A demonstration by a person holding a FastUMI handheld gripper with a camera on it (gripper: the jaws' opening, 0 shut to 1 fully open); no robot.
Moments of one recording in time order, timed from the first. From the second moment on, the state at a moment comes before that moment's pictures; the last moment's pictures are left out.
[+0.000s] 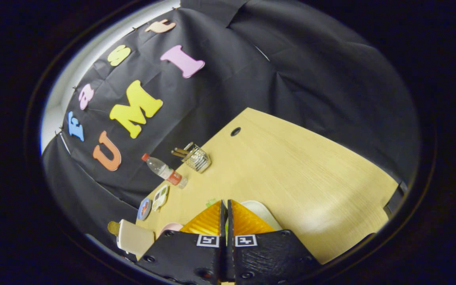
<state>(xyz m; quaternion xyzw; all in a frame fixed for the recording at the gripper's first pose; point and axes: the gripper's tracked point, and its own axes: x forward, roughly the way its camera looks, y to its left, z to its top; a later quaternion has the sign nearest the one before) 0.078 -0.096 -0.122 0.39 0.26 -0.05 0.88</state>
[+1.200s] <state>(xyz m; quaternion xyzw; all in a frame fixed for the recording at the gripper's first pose) 0.108 0.209 -0.077 0.39 0.29 0.12 0.87</state>
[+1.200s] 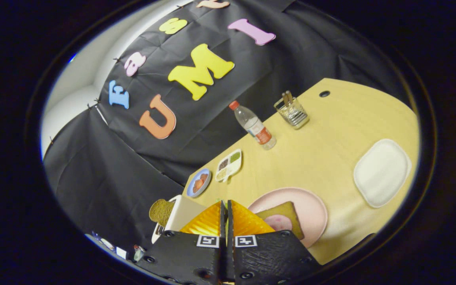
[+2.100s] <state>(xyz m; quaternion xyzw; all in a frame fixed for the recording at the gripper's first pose) 0.099 0.165 -0.183 0.33 0.36 0.05 0.87</state>
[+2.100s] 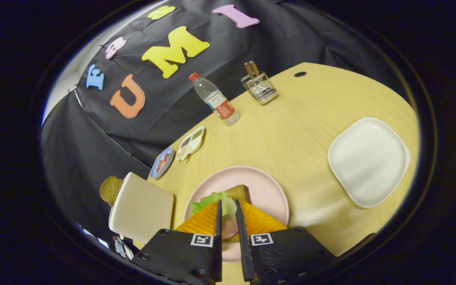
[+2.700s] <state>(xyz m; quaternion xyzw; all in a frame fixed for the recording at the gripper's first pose) 0.092 0.116 -0.113 0.17 0.22 0.00 0.96</state>
